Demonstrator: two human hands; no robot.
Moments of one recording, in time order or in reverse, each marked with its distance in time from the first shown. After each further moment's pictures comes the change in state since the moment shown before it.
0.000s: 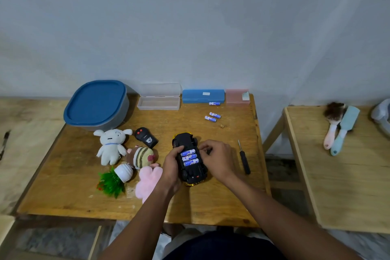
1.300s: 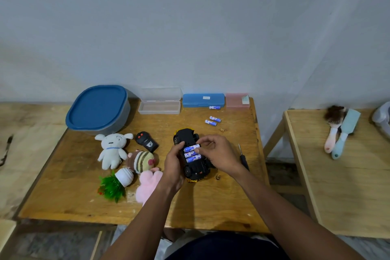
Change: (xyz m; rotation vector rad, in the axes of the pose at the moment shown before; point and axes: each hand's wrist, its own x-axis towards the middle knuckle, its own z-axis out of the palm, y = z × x) left_hand 0.001 0.010 0.016 -0.038 -0.079 0.078; right_hand 0.020 -0.009 -0.025 0.304 -0.187 0.086
